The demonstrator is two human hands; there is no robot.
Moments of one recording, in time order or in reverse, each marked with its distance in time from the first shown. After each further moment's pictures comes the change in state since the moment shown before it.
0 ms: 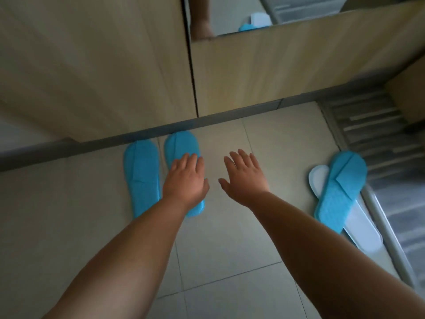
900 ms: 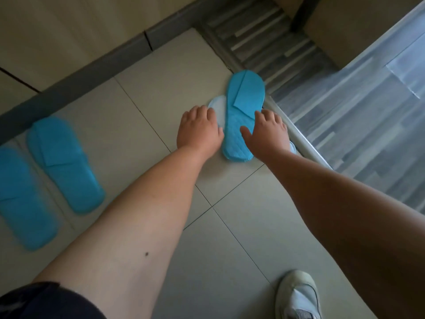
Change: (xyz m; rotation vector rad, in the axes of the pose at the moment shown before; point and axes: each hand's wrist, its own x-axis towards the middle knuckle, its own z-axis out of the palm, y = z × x) left_hand 0.059 0.294 0.035 -0.085 0.065 0.365; right_hand -0.181 0.229 0.046 0.227 0.117 0.783
